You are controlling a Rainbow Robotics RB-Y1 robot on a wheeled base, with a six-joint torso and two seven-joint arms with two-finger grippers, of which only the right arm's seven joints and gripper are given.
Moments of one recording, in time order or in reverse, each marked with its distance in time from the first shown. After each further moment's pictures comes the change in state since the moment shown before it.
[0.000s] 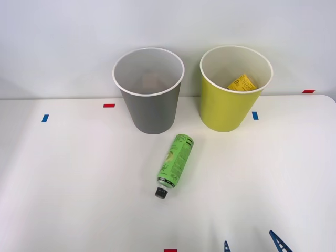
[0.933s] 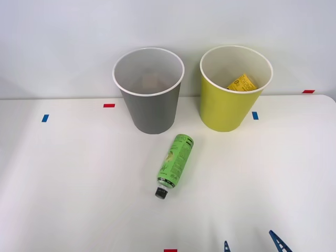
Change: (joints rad) arm 0.000 0.000 0.000 0.000 0.000 0.000 0.000
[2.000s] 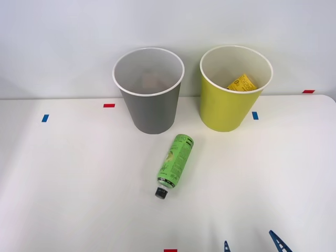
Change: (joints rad) arm 0.000 0.000 0.000 0.000 0.000 0.000 0.000
